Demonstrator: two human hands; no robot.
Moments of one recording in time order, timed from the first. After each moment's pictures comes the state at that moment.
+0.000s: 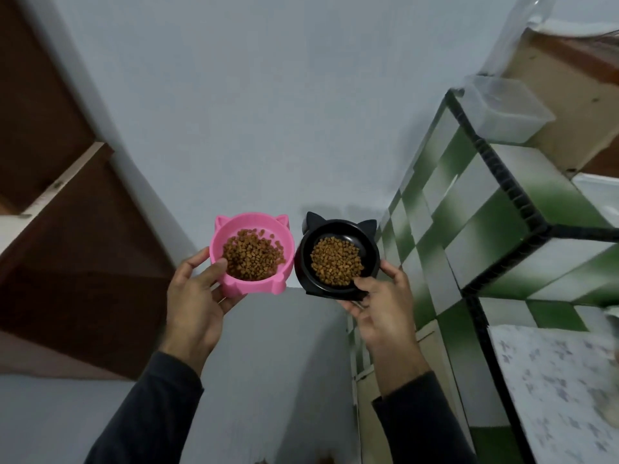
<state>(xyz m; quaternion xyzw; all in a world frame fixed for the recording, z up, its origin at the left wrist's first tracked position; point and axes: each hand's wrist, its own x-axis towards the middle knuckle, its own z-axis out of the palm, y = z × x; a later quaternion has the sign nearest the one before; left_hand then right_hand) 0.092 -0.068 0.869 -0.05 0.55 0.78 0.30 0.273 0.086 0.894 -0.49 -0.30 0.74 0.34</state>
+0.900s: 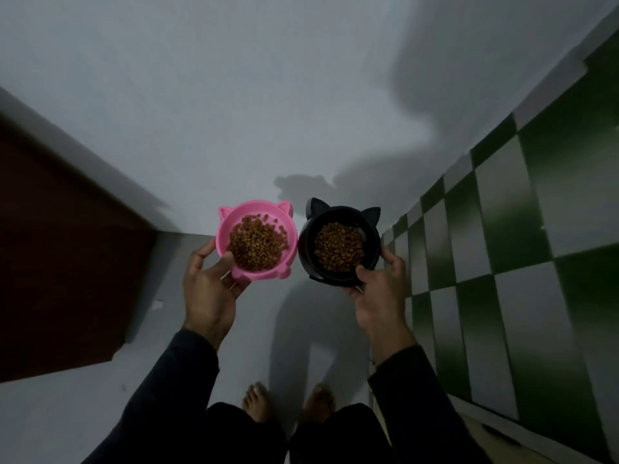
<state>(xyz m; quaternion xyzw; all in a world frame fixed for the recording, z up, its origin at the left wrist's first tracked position) -0.030 0.124 0.575 -0.15 0.58 0.73 0.33 0.133 0.285 0.590 -0.58 -0.26 0.72 0.29</state>
